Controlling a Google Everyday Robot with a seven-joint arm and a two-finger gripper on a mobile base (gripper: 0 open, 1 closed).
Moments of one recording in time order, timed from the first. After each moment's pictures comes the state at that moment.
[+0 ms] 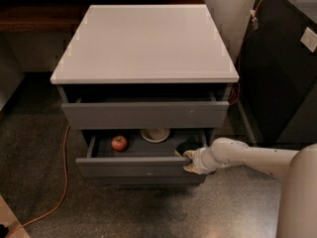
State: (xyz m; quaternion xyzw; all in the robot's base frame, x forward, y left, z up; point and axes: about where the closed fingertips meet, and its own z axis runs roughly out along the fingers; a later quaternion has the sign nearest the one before) arm 0.606 -0.159 0.415 -0.67 0.69 0.04 0.27
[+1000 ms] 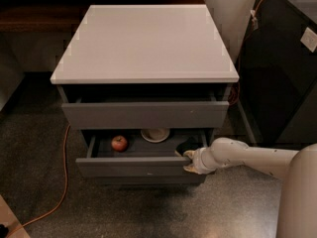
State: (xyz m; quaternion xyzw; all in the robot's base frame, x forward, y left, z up) arm 0.605 -0.159 0.414 -0.67 0.69 0.04 0.27
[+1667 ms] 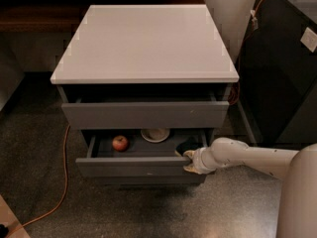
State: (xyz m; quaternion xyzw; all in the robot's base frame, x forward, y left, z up) arm 0.605 -0.159 0.414 -0.67 0.69 0.04 0.27
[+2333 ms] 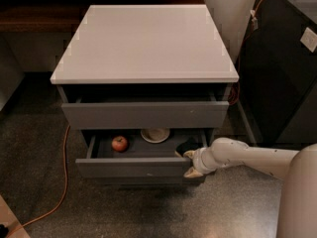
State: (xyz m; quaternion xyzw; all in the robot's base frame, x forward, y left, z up) arm 0.605 -0.159 0.415 -0.67 0.69 0.04 0.27
